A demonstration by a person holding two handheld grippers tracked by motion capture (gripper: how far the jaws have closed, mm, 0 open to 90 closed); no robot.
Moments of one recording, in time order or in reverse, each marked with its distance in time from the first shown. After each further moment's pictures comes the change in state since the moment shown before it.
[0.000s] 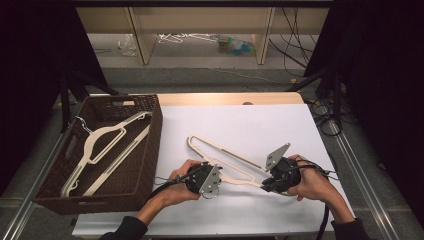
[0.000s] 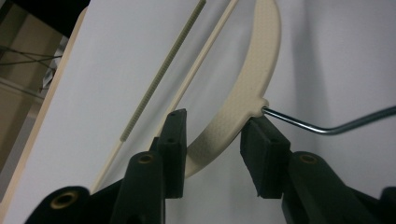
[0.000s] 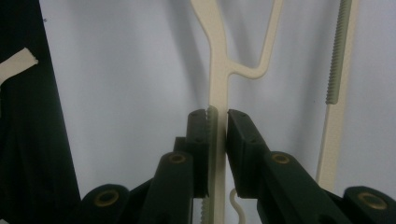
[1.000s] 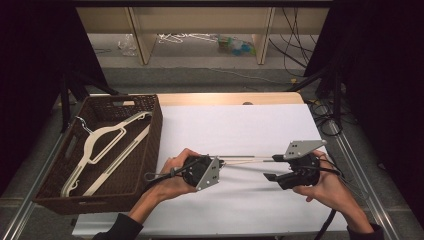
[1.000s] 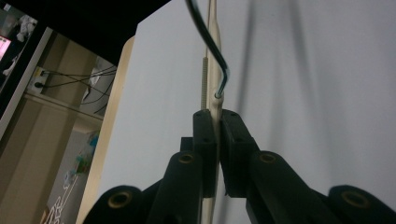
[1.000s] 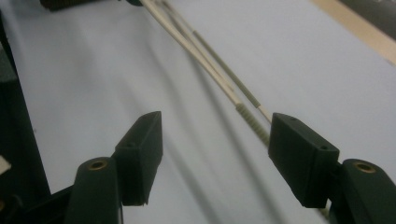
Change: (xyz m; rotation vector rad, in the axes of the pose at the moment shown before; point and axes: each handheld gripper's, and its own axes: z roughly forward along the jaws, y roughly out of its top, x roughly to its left) left arm 0.025 0.043 -0.055 -0.003 0.110 0.075; right arm 0.022 -0.005 -0.058 -0.368 -0.252 0.121
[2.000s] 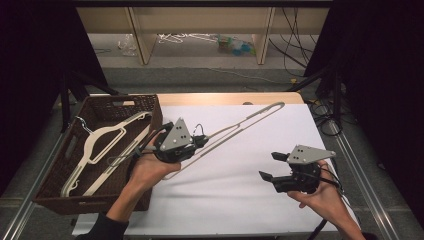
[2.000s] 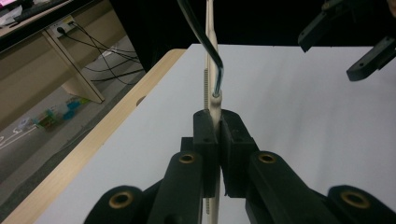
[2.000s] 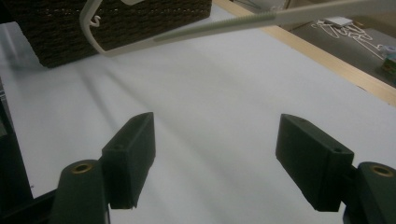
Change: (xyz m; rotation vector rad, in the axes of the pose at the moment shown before) left arm 0.053 -0.004 -0.068 -0.155 0.055 -0.558; right arm 0.020 -0.007 0.001 -0.189 -0.078 0.072
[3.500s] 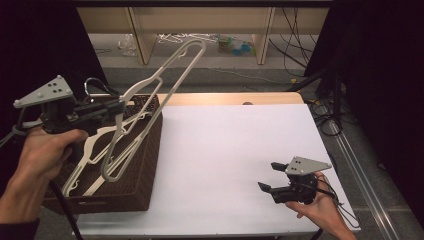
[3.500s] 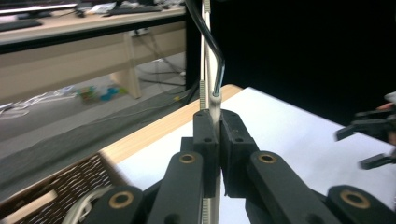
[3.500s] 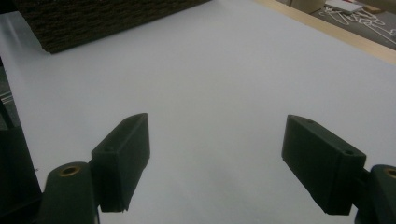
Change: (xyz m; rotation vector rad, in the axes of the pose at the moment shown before) left arm 0.096 -0.004 -0.167 -0.139 0.173 -0.319; right arm 0.007 -0.031 0.010 0.013 0.017 0.033
